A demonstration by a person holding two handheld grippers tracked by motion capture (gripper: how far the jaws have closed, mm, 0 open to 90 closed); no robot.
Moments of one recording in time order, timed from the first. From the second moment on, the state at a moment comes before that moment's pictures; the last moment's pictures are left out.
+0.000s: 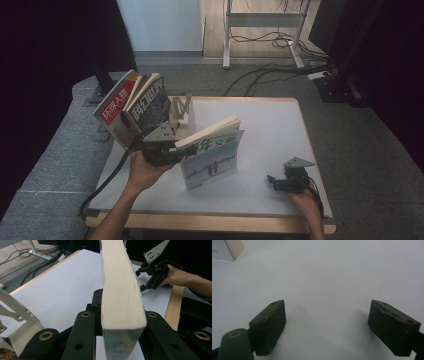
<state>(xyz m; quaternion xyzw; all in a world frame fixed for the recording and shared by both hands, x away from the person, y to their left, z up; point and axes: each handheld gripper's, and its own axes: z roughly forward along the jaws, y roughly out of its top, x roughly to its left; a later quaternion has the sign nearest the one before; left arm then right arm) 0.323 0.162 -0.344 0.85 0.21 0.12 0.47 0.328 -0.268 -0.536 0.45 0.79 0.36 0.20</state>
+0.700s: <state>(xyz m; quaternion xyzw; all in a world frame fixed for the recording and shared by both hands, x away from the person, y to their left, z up) 0.332 0.185 -0.331 0.84 0.26 0.11 0.47 0.328 -0.268 -0.537 0.45 0.79 0.36 0.20</state>
